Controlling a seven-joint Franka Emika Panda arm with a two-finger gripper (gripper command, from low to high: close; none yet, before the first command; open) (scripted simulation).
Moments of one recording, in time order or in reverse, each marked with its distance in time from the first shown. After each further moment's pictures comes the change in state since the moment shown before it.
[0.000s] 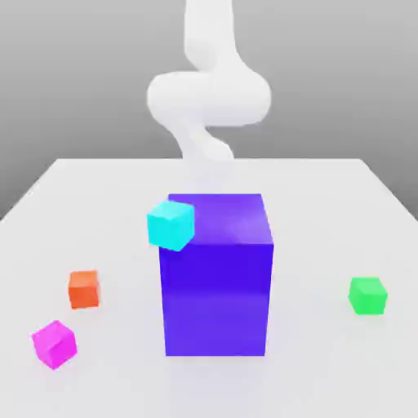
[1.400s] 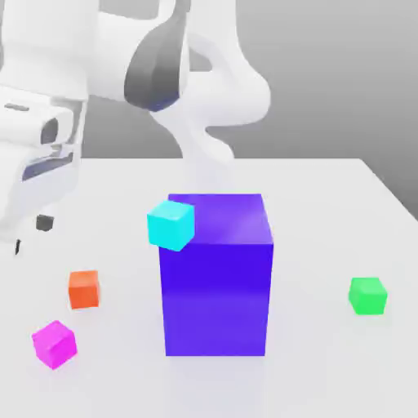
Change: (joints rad) arm 0.090 0.633 -0.502 -0.150 -0.270 0.263 -1.743
